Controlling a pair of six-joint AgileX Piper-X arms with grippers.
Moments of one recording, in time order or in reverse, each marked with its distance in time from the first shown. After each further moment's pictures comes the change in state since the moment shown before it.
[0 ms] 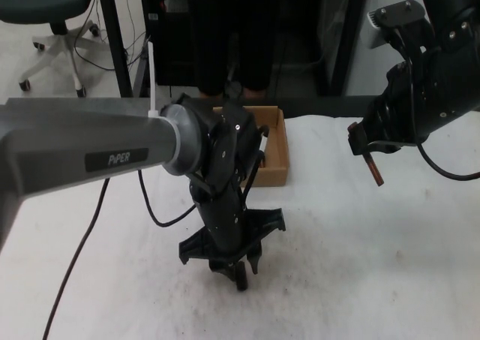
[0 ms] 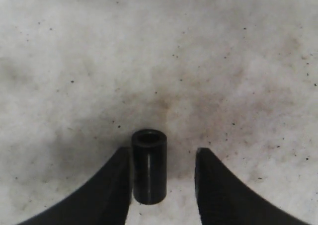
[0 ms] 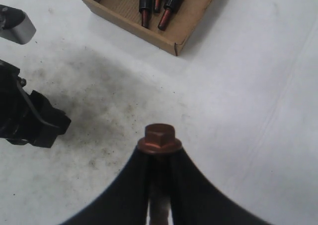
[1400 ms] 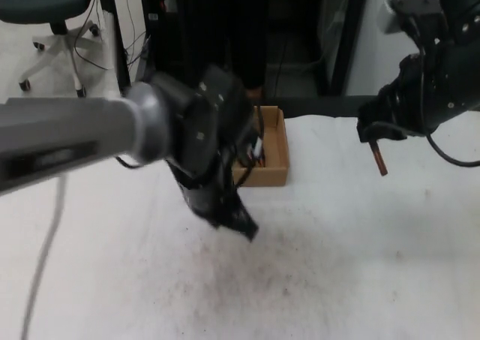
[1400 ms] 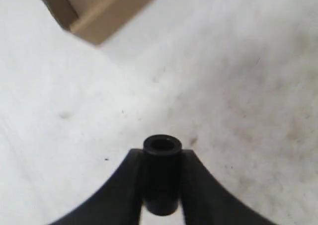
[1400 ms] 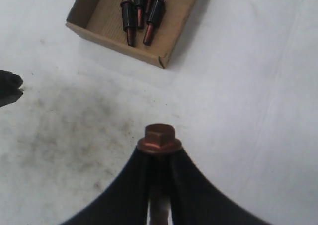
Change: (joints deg) left arm 0.0 -19.1 8.5 -12.2 -21.3 44.4; right arm -3.9 0.0 0.1 -3.4 -4.9 7.2
